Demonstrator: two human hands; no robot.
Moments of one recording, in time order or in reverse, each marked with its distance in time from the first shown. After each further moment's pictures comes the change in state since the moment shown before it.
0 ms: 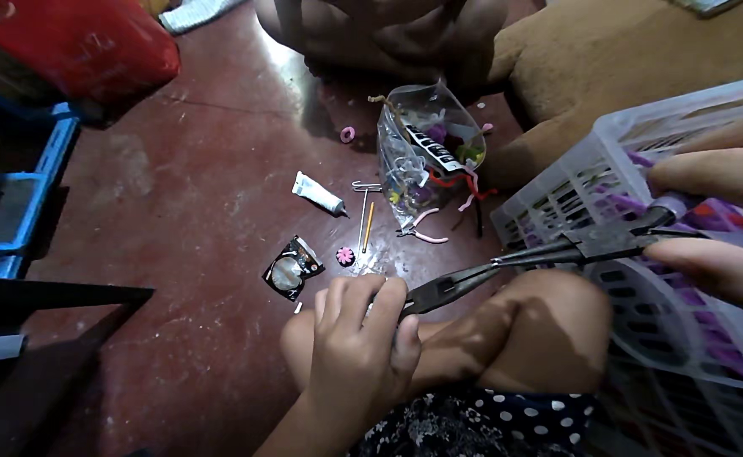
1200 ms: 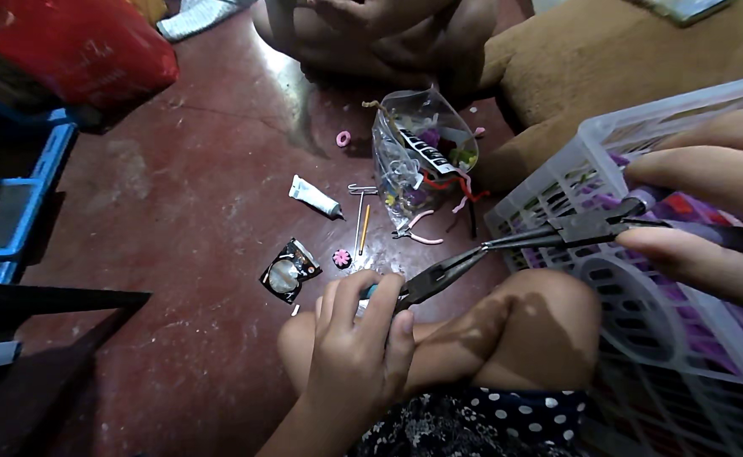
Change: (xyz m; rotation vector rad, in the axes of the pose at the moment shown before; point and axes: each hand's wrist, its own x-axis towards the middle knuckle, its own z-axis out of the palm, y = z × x) left_hand -0.002 0.005 -0.001 -0.064 -0.010 -0.049; right_hand 0.004 -0.003 -0.007 -0.013 -0.050 0.037
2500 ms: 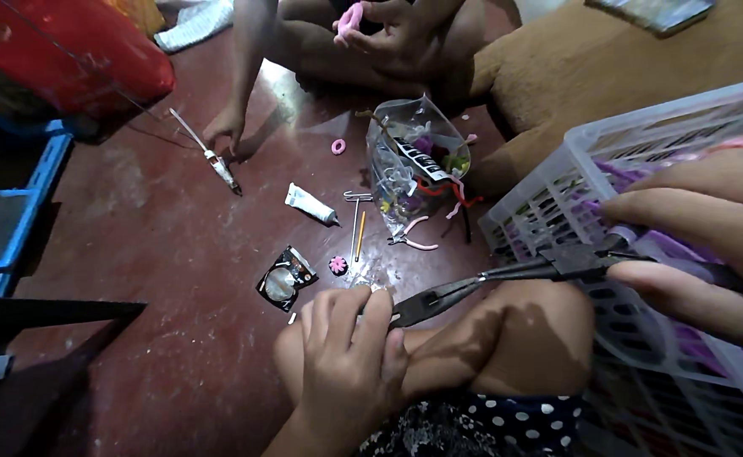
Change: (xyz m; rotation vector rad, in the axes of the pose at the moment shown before) left_hand 0.000 -0.001 0.004 0.096 0.051 0.060; right_hand -0.009 -0.003 0.005 0.051 0.056 -0.031
